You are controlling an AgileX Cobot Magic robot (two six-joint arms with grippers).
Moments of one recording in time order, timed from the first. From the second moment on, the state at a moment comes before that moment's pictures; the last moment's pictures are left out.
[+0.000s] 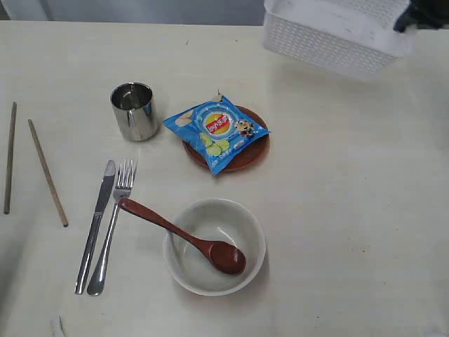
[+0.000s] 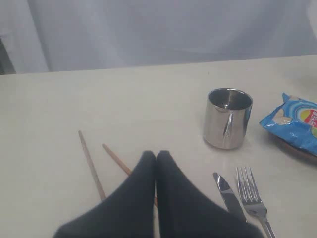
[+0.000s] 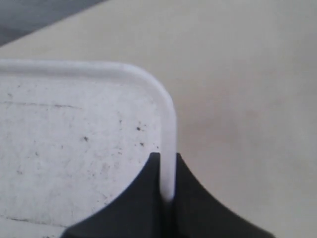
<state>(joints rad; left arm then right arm) -0.19 0.00 0.00 0.07 0.32 -0.07 -0.03 1.91 -1.52 0.32 0.70 0.03</state>
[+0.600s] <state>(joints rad) -0.19 0.00 0.00 0.07 0.32 -0.07 0.29 2.64 -2.61 0.23 1.13 0.26</state>
